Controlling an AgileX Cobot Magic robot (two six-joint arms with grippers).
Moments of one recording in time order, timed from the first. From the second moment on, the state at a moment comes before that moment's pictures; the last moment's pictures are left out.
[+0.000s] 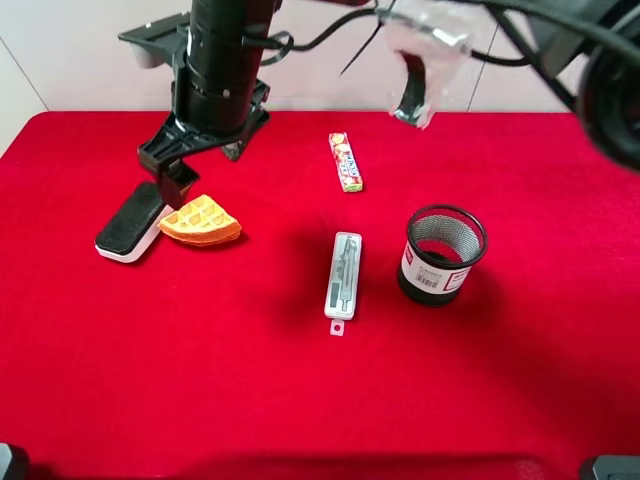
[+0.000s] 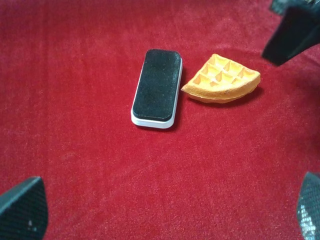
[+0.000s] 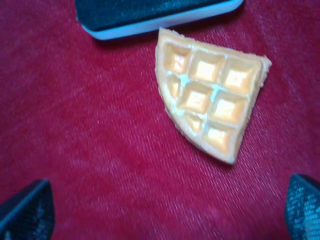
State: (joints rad) left arm 0.06 -0.01 -0.50 -0.15 1.07 0.19; right arm 0.88 2.24 -2.00 0.22 1.10 -0.24
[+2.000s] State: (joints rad) left arm 0.06 -0.01 -0.50 -0.15 1.07 0.19; right arm 0.39 1.11 -1.05 -0.03 1.22 -0.20
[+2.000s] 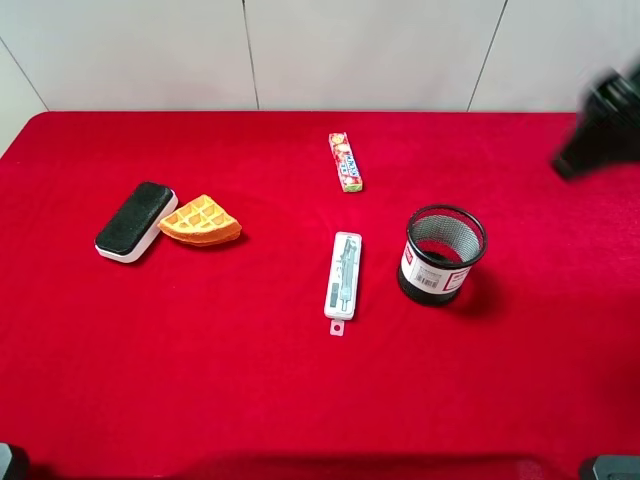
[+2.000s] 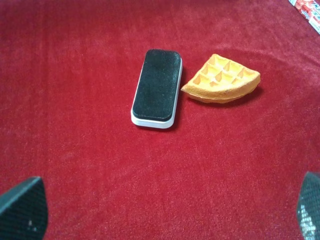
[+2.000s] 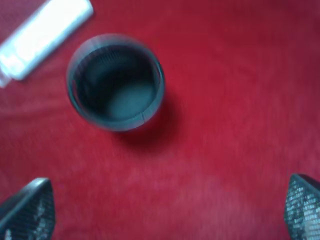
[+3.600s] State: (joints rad) left arm 0.06 -0.01 -0.50 -0.15 1.07 0.19; right arm -0.04 -0.01 -0.50 -0.04 1.03 0.05
